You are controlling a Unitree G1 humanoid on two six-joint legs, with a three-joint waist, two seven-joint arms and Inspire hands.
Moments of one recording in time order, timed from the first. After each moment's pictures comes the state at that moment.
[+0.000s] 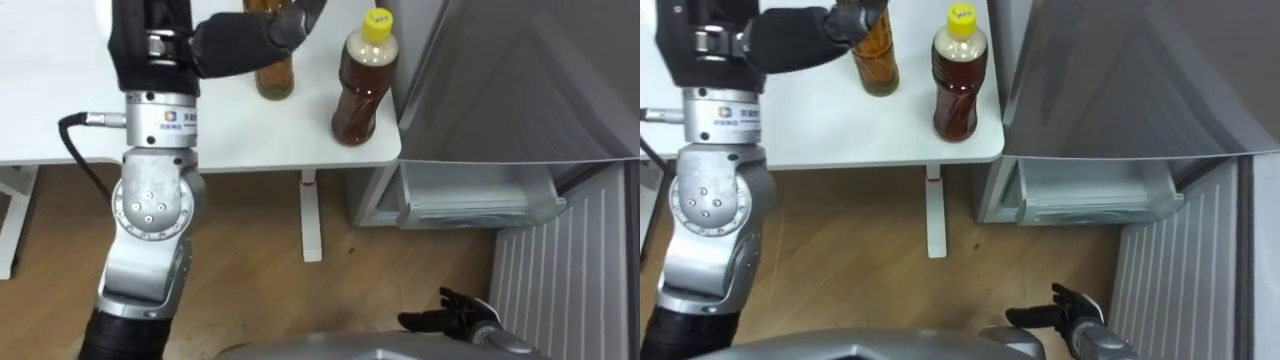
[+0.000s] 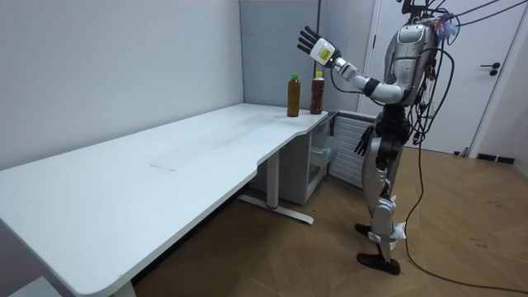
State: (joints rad) left arm 0.02 0.19 -0.18 -0.43 -0.01 -0.23 0.18; right arm -0.02 -0.21 0.17 1.37 0.24 -0.14 0.11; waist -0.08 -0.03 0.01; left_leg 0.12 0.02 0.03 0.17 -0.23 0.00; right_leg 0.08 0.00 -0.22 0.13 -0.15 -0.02
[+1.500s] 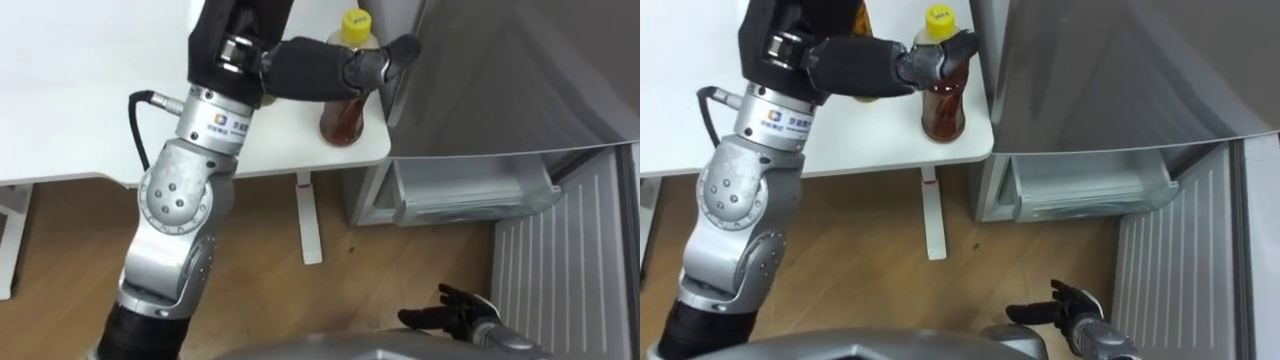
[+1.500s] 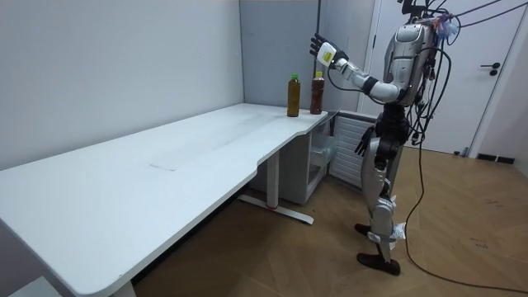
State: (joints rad) left arm 0.01 0.15 -0.27 -0.43 -0.17 -0.15 -0.08; right arm -0.04 -0.21 0.17 1.37 0.22 -0.13 0.12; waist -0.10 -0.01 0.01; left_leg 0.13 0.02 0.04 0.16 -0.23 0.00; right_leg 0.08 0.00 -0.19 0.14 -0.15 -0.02
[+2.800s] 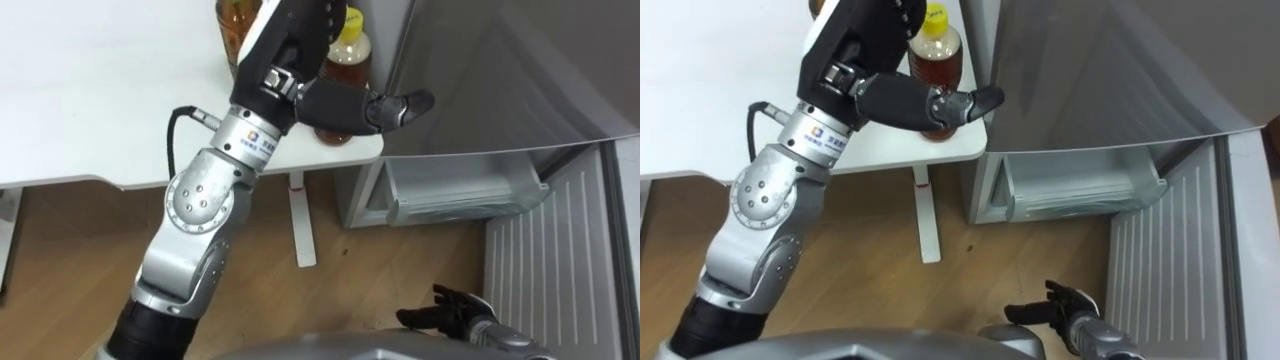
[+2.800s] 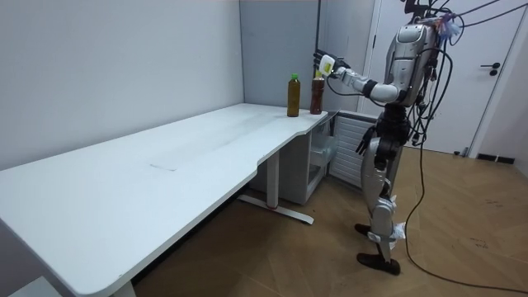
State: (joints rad) left arm 0.02 0.16 -0.33 -0.32 -0.20 -0.08 -0.14; right arm -0.04 -0.22 0.21 1.36 0.25 -0.11 0.14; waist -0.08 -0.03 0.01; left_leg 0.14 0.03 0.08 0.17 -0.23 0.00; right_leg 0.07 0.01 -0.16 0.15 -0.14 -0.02
